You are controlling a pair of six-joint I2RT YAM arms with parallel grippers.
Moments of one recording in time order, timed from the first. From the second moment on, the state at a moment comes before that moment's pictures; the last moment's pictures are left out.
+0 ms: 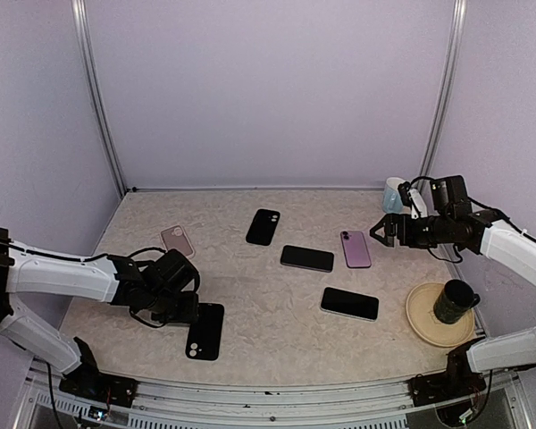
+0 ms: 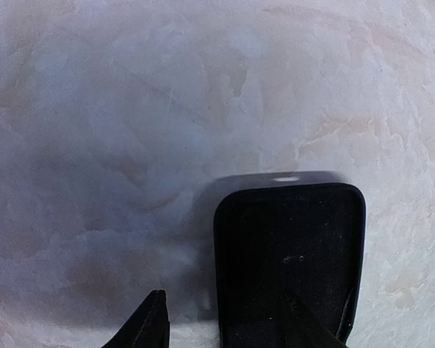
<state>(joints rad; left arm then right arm) -0.87 1.38 0.67 -0.43 -0.17 -0.82 0.26 1.16 0.87 -0.41 -0.30 0.25</state>
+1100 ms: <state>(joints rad) -0.92 1.56 0.76 -0.45 -0.25 -0.73 0.26 1.12 0.86 -0.41 -0.29 0.26</state>
